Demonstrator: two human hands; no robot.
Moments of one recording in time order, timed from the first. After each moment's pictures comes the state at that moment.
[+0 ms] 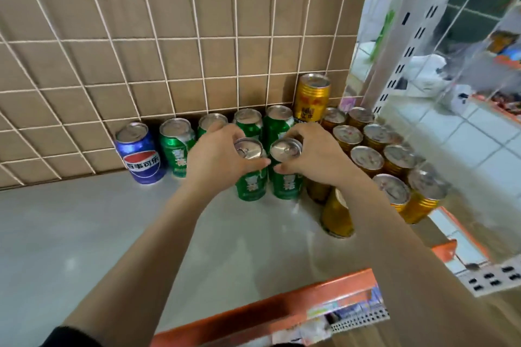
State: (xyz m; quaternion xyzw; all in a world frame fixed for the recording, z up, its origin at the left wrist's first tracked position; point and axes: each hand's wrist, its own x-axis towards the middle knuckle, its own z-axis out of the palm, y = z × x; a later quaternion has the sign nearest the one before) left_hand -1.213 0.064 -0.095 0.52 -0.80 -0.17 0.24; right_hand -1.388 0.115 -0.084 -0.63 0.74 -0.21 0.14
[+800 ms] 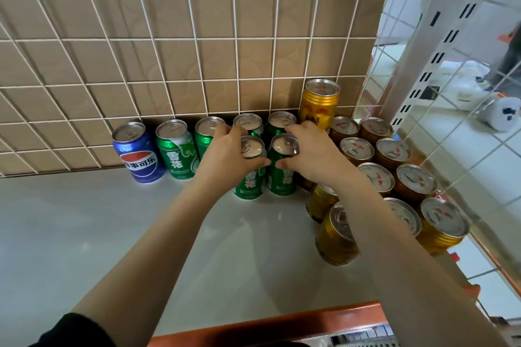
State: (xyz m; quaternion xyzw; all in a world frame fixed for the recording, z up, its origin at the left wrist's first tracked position) left_hand -1.253 0.050 -0.105 0.56 -0.77 -0.20 0.21; right_hand -1.414 0.080 -0.093 -0.68 0.70 -0.15 0.16
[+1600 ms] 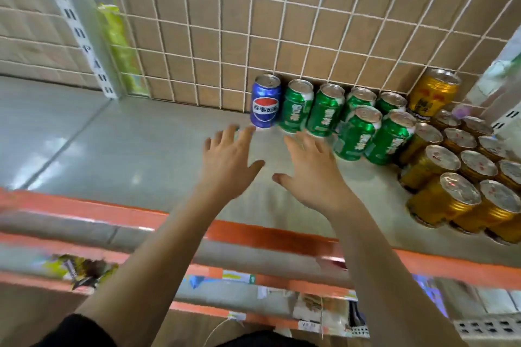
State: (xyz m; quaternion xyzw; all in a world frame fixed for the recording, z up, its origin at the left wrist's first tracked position) left_hand -1.041 0.157 -0.137 0.64 -0.74 -0.05 0.19; right_hand -1.195 0.170 -0.116 -0.76 0.65 -0.06 0.08
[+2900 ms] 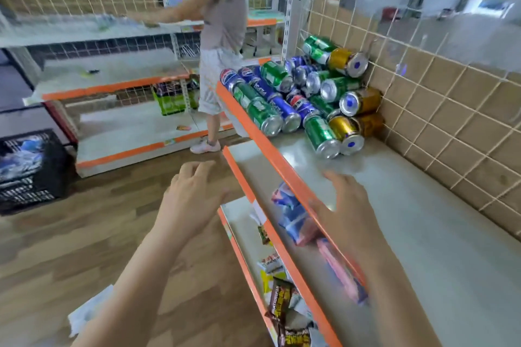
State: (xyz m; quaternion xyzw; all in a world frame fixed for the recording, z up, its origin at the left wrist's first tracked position) left_hand -0.363 0.343 -0.131 0.93 -0.26 -0.03 0.26; right_hand -0.518 0.147 -0.138 -0.90 0.27 -0.20 0.27
